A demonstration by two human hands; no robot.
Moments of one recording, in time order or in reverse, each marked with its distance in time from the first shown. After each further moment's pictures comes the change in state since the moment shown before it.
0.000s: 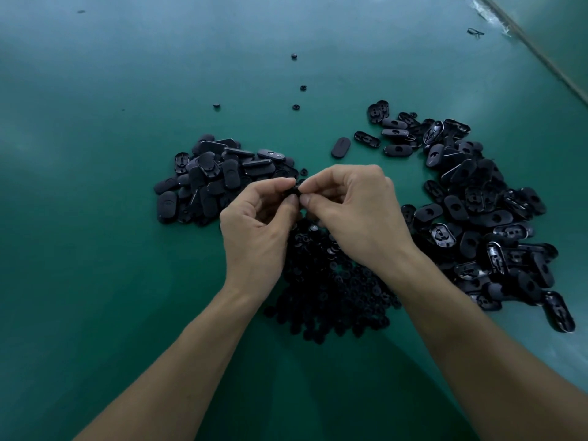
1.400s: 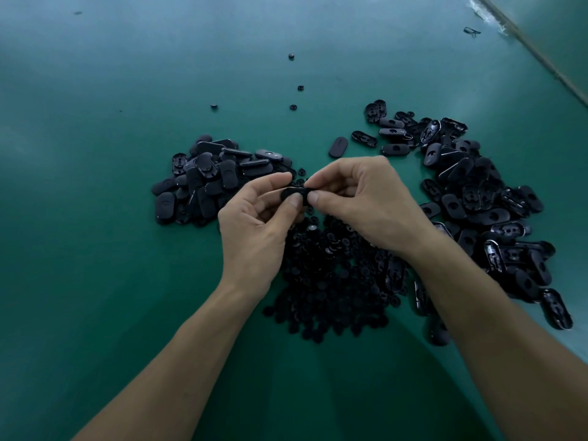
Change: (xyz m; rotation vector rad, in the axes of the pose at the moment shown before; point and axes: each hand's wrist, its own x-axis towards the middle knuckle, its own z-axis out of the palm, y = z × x) left_hand 0.002 0.000 -0.001 -0.100 -0.042 -0.069; right_hand 0.015 0.013 -0.023 0.033 -0.191 -0.031
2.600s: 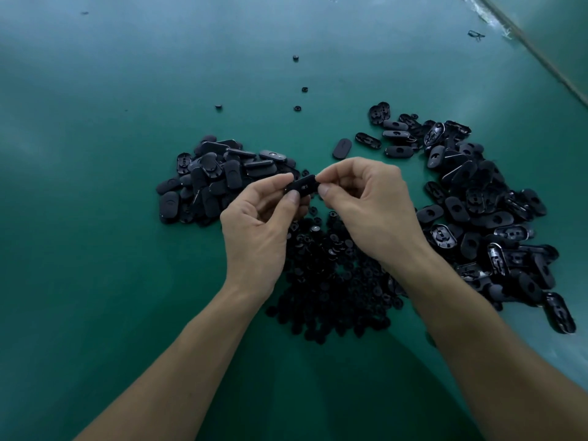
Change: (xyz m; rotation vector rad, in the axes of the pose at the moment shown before) left_hand 0.000 -0.005 -0.001 -0.038 0.048 0.014; right_hand -0.009 -0.004 0.018 0.033 0.239 0.043
